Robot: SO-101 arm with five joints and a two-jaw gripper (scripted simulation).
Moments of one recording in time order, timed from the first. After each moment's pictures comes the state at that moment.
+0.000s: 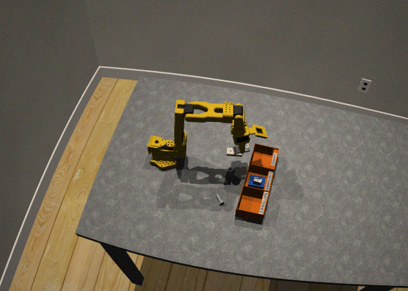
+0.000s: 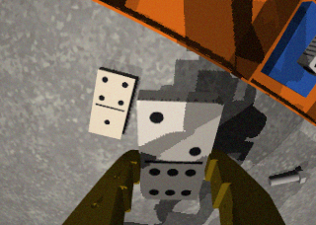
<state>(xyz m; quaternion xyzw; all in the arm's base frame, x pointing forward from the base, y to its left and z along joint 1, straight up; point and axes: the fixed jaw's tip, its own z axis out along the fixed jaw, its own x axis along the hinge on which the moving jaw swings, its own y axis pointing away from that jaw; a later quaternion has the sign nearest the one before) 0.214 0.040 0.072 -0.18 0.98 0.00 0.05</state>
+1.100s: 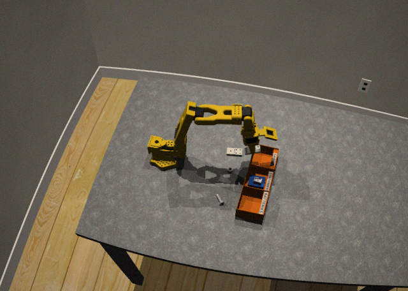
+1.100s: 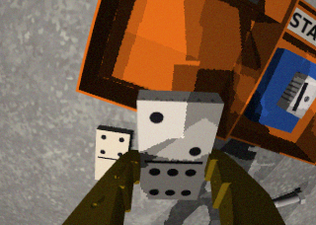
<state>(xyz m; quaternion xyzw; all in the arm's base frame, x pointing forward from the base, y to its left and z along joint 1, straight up) 0.250 0.045 0.071 -0.13 0.99 0.00 0.08</state>
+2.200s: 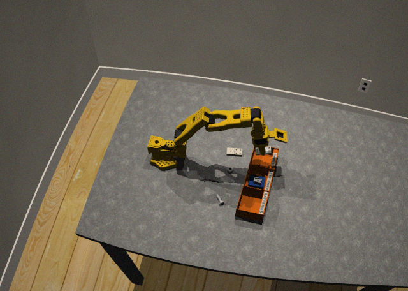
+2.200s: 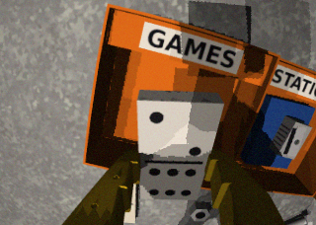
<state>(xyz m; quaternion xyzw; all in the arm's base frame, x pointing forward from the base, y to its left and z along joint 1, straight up) 0.286 0.051 0.069 -0.07 0.99 0.01 0.11</state>
